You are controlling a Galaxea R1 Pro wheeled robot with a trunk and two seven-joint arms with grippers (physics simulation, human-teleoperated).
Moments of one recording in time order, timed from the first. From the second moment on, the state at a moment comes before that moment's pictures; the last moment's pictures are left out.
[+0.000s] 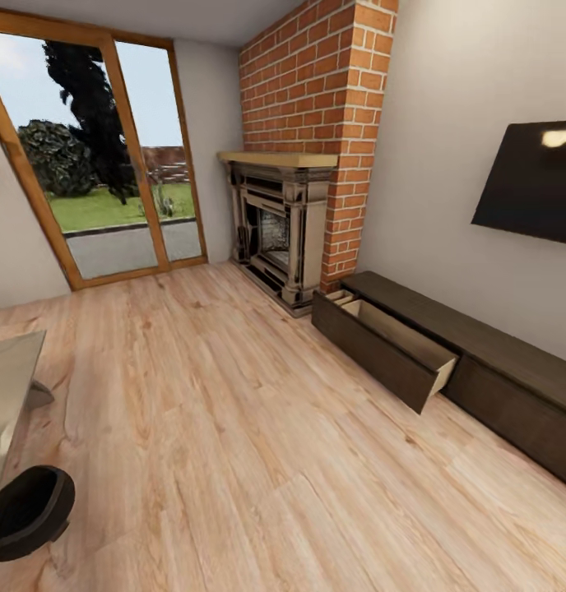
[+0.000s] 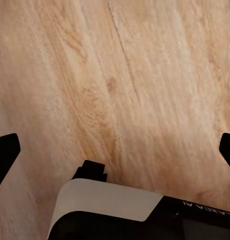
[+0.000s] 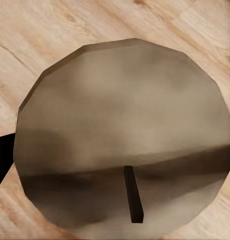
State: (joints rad) left arm -0.29 0.01 -1.58 -0.12 1.79 -0.33 0.14; right arm -0.14 0.01 0.23 -0.15 -0.32 -0.69 -0.27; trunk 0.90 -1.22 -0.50
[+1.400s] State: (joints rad) left arm -0.29 0.02 -1.58 -0.11 1.80 -0.33 0.14; right arm -0.14 0.01 0.23 -0.15 -0.32 -0.69 -0.27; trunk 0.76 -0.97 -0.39
